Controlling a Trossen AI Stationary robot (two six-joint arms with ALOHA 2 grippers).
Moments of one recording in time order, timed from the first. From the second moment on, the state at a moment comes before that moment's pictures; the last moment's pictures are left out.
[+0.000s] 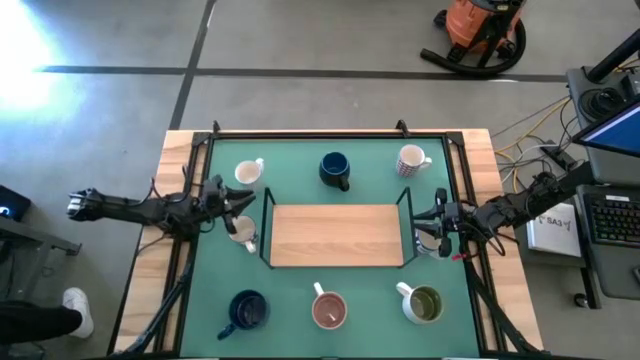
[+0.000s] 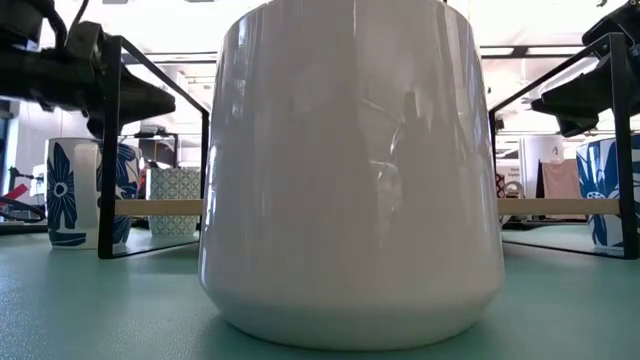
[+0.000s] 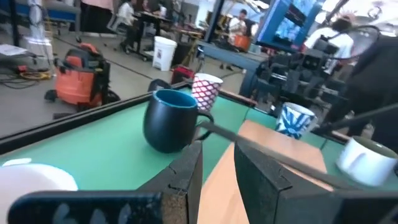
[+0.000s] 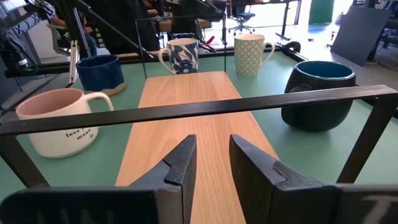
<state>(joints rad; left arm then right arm) -0.11 0.23 0.09 0.09 -0.50 -0.30 0.46 0.02 0.11 -0.31 0.49 0.17</state>
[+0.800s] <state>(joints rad) 0.01 0.77 0.72 -0.80 -0.51 -0.28 0.46 0.02 0.11 -0.31 0.49 0.17</state>
